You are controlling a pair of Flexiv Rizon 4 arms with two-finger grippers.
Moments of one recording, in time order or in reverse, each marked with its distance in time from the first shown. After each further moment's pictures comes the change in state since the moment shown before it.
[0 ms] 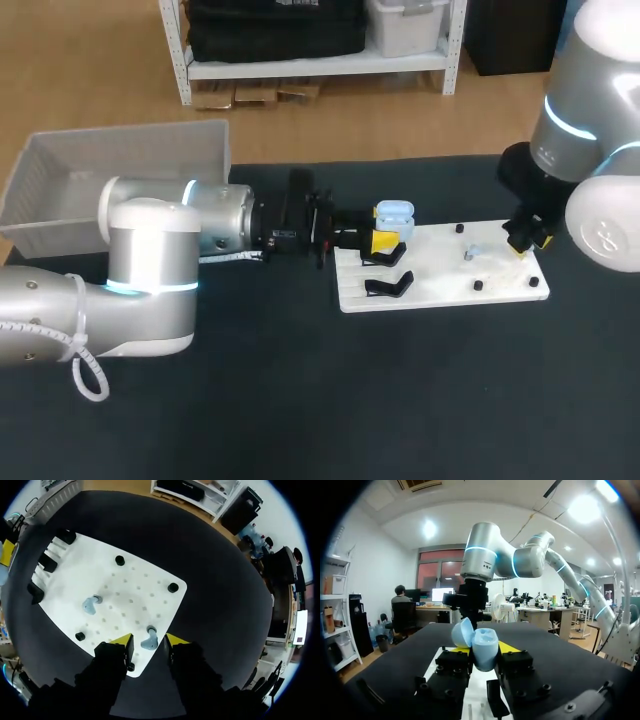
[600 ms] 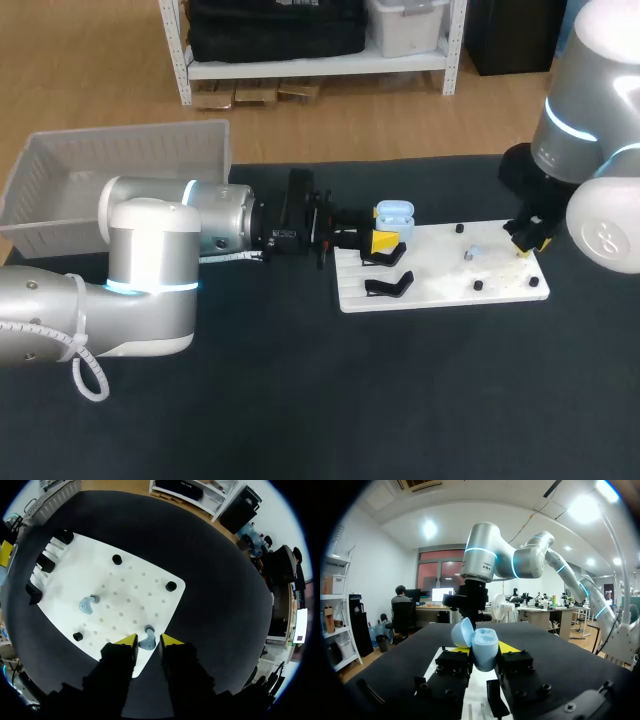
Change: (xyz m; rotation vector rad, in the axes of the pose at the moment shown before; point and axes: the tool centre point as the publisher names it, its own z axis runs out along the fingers) left arm 0.000 0.000 0.000 0.000 0.000 0.000; right arm 0.001 -0.002 0.002 0.004 0.002 0.008
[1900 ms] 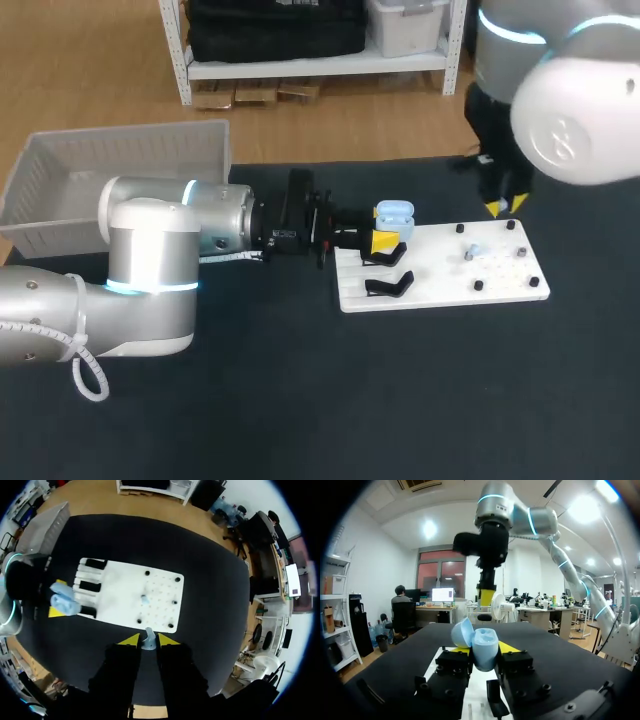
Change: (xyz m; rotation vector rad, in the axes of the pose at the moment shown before) left arm 0.000 0.000 0.000 0.000 0.000 0.000; right arm -0.016 0.089 -0.141 0.064 0.089 0.297
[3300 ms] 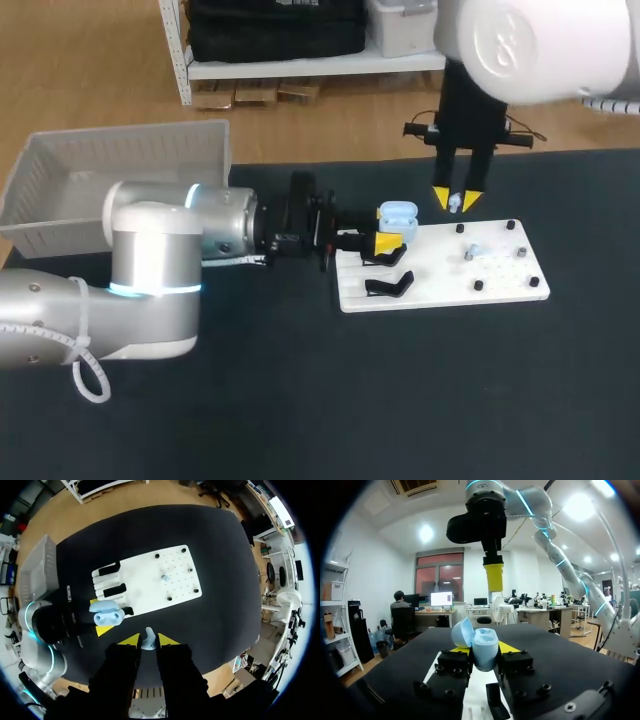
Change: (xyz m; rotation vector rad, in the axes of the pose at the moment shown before) left arm -0.002 -0.004 0.005 0.007 -0.029 0.047; right arm -0.001 0.062 -0.032 -0.106 0.160 0.448
